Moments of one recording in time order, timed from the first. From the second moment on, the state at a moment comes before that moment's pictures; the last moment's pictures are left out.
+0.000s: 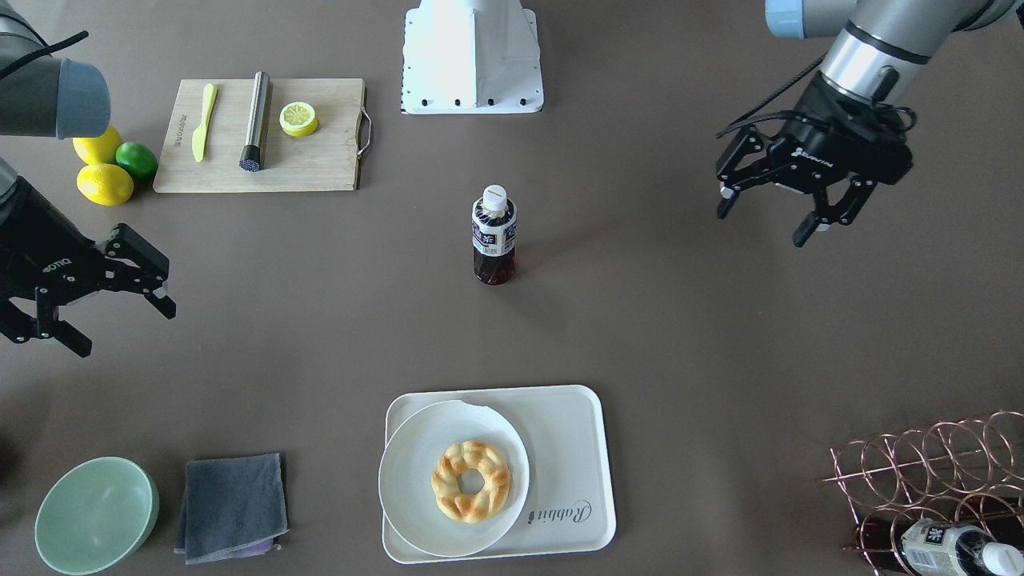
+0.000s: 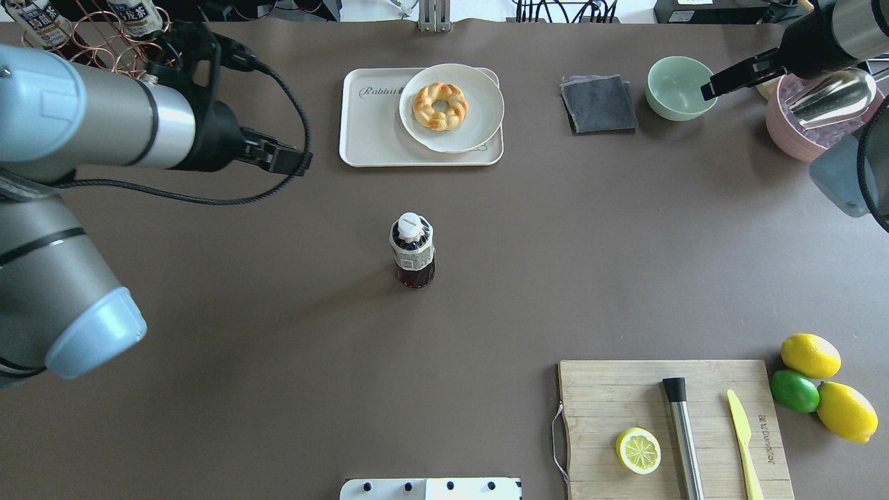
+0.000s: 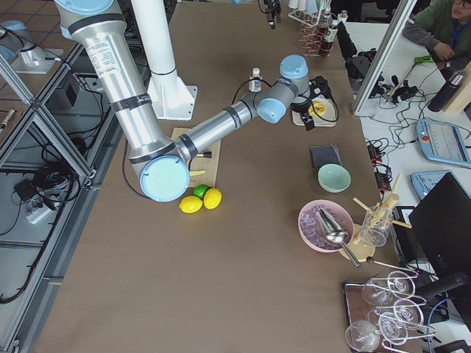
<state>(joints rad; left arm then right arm) -1.00 -1.83 -2.02 -1.84 -2.08 -0.66 1.10 -1.18 1.74 -1.19 2.19 0.59</state>
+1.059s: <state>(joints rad) -1.58 -1.51 -1.79 -1.52 -2.28 0.17 0.61 -0.91 1.86 -1.19 1.79 0.70</state>
